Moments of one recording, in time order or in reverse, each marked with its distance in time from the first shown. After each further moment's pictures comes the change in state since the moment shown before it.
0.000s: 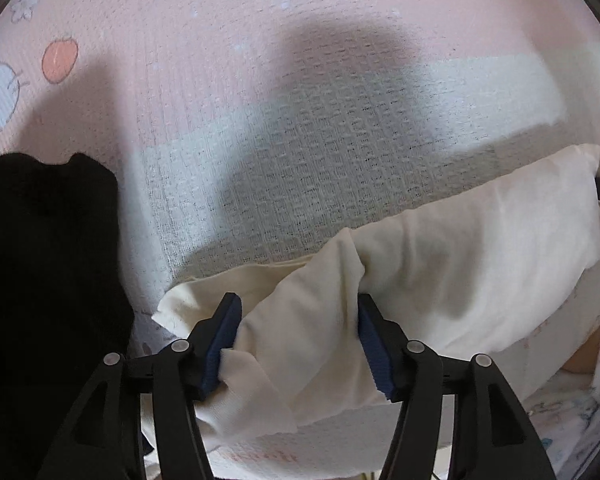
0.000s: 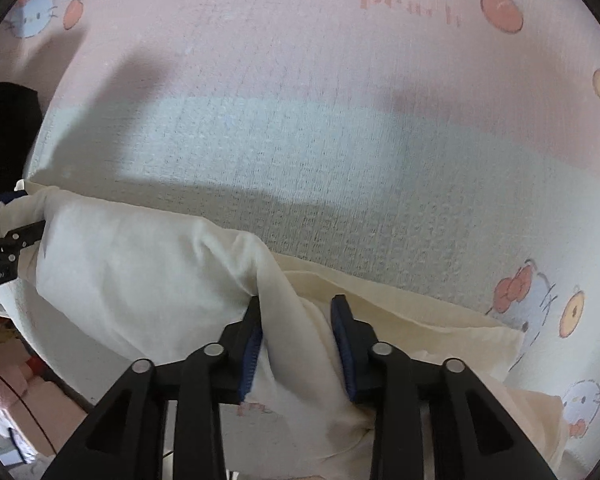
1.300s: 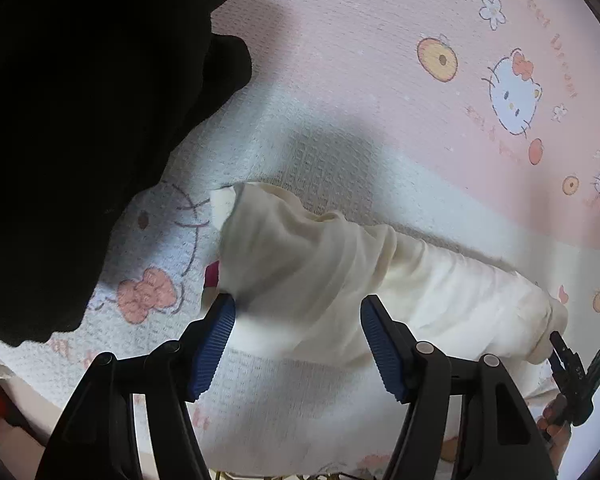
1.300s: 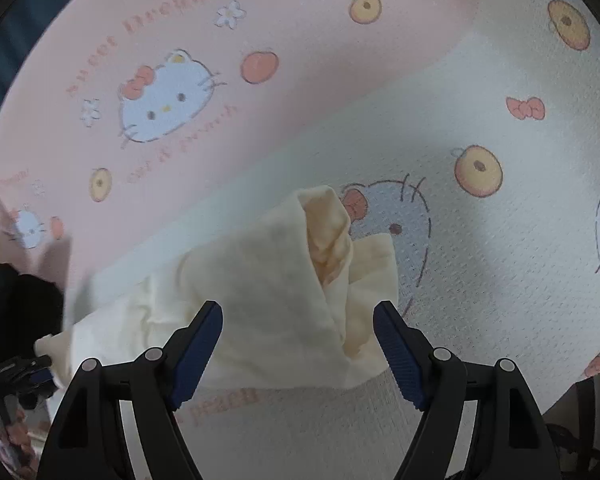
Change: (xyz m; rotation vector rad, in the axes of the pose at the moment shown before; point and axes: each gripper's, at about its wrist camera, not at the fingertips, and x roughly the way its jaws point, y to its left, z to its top) left arm -0.002 0.064 -0.056 -0.571 -0.281 -0.323; right arm 0.046 -0.108 -0.208 0.587 -0.481 0.141
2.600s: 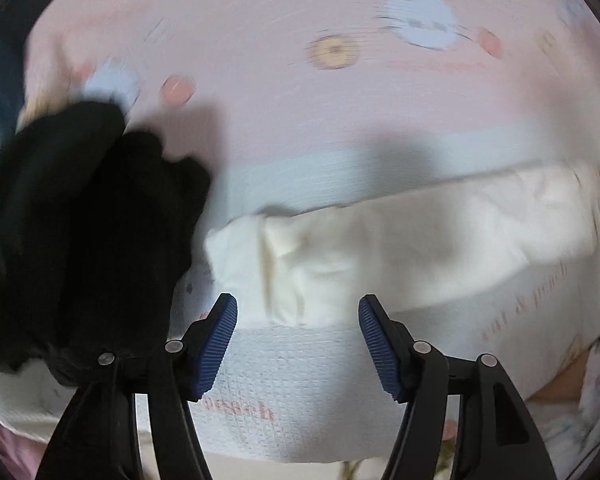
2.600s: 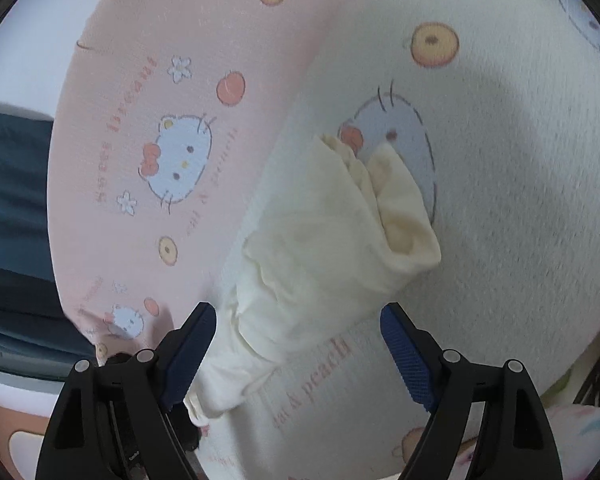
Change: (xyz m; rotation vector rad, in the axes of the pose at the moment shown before) left arm -0.051 -0.137 -0.082 0.568 -0.188 0.403; right arm -0.043 -0.044 -0.054 0.538 0.016 0.330
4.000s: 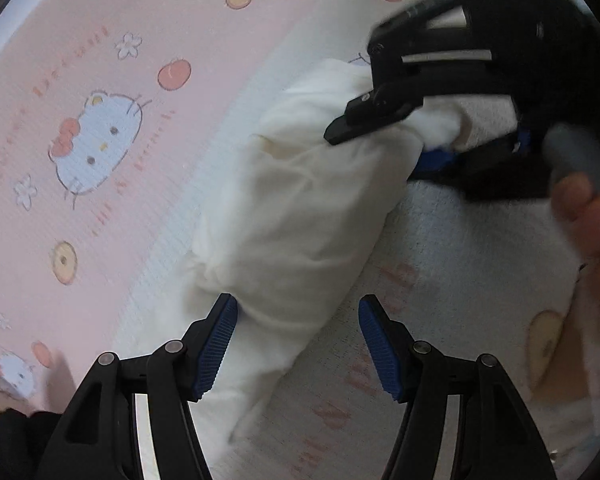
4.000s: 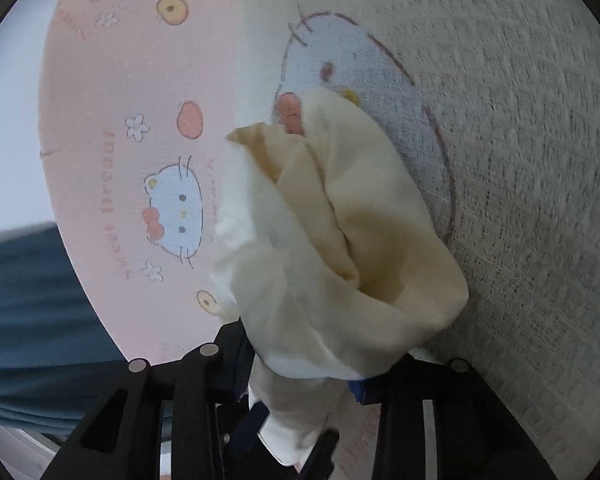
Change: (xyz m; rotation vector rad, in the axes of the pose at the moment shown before) left arm 0.011 -0.255 -0.007 0.714 -0.262 -0.135; right arm 0.095 -0.055 0.030 0.314 0.008 0.257
